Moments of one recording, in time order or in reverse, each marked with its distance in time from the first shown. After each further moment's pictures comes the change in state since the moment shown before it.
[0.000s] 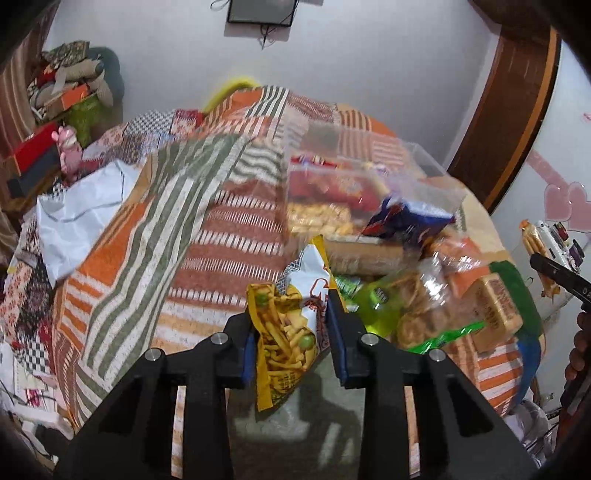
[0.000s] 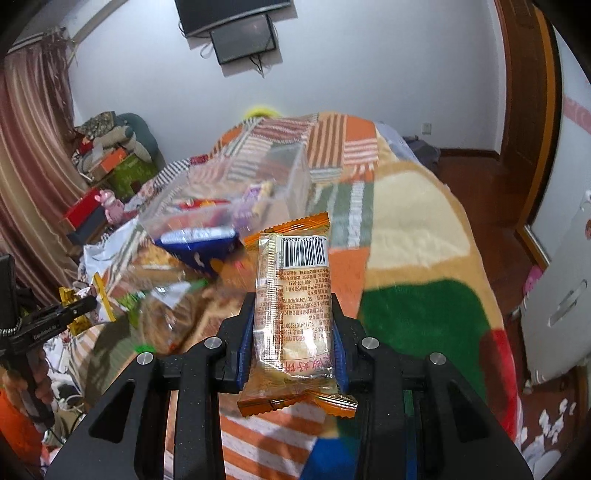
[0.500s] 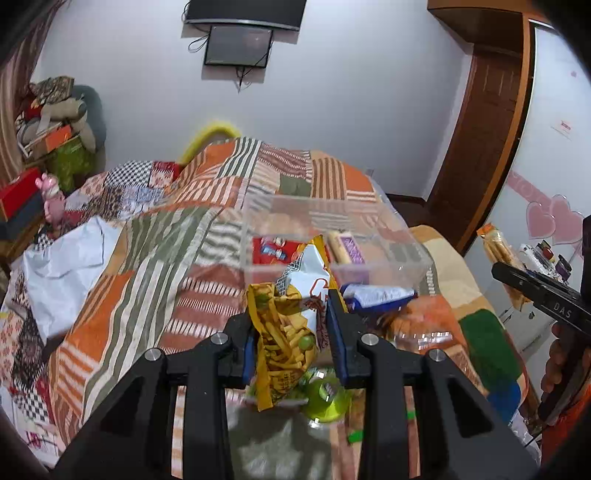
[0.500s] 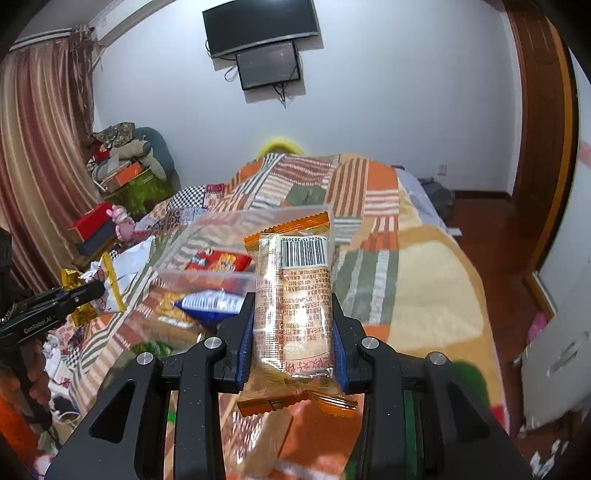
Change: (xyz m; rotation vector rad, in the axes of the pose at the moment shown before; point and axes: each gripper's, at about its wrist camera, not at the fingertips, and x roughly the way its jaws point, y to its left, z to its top) left arm -0.010 -0.035 0.066 0.056 -0.150 -0.060; right arm 0.012 0.022 0.042 -0.090 -0.113 0.018
